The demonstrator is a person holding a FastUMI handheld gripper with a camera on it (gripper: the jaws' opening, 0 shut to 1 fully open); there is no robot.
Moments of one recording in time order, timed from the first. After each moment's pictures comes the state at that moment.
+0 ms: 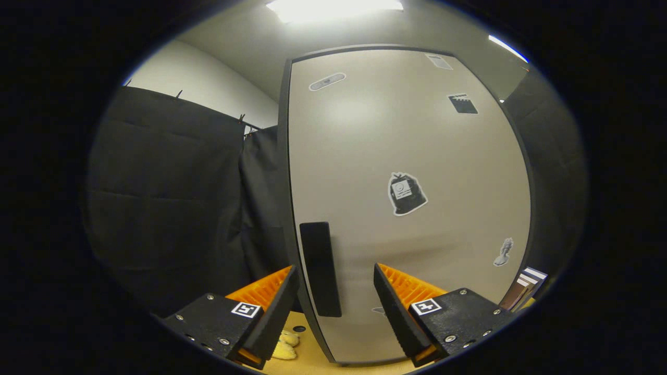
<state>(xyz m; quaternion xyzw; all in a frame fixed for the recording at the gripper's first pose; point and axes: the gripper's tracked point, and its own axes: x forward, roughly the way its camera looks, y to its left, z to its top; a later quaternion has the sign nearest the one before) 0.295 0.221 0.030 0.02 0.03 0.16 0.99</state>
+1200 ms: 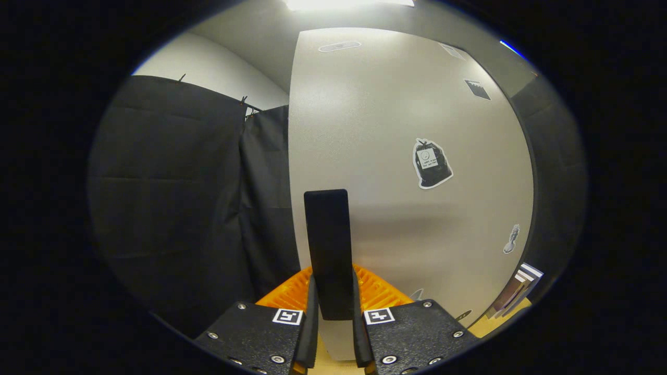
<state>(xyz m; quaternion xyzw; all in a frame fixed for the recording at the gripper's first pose) 0.296 0.229 0.008 0.01 0.07 0.14 0.99</state>
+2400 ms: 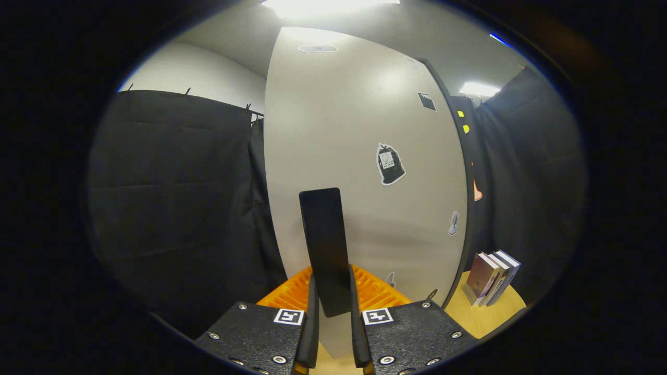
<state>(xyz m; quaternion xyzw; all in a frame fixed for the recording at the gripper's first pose) 0.223 0.184 0.025 0.02 0.09 0.16 0.98</state>
